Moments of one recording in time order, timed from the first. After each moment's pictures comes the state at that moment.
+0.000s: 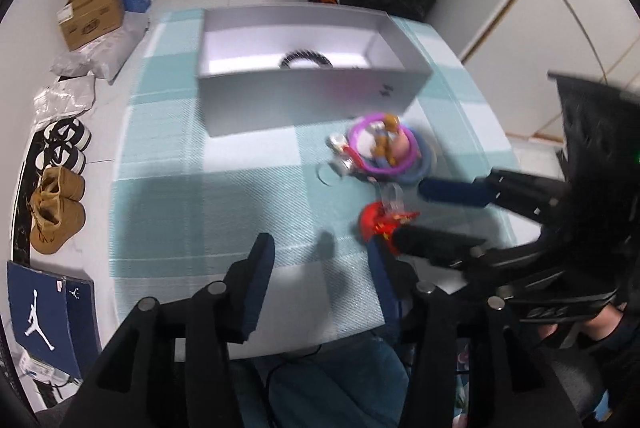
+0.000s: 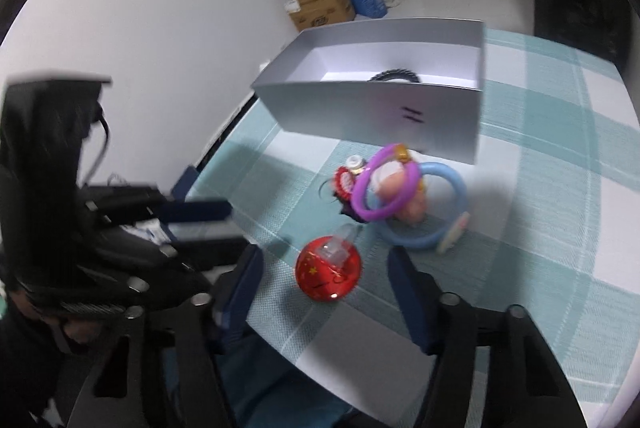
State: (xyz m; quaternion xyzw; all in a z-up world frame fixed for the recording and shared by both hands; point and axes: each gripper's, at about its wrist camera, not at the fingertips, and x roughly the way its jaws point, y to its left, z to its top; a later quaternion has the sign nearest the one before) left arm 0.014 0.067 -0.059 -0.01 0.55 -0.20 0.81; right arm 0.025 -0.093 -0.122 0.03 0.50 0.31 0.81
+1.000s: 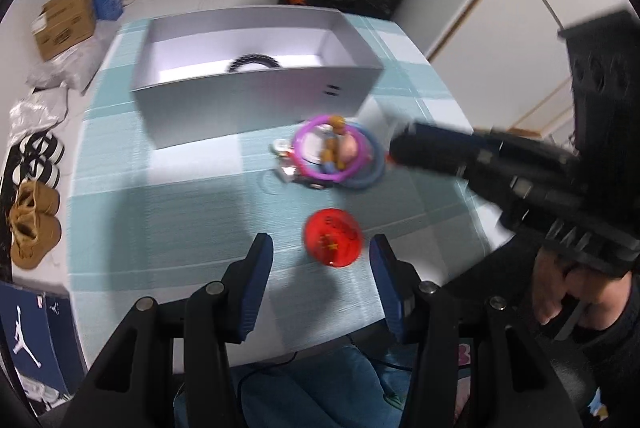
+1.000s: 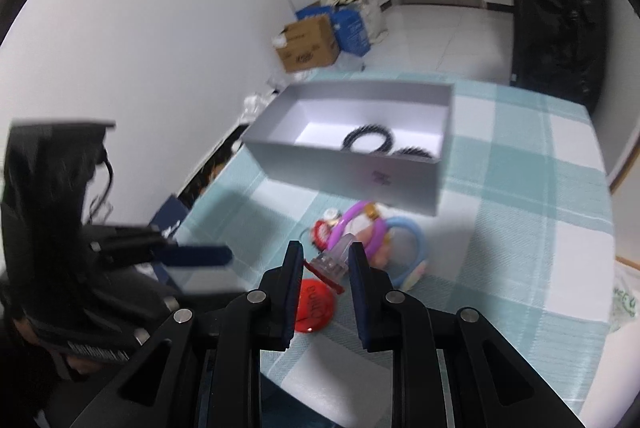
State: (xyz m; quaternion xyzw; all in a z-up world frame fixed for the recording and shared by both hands) left arm 0.009 0.031 -0.064 -0.01 0.55 -0.25 0.80; right arm 0.025 -0.130 -0.084 0.06 0.44 0.26 0.86
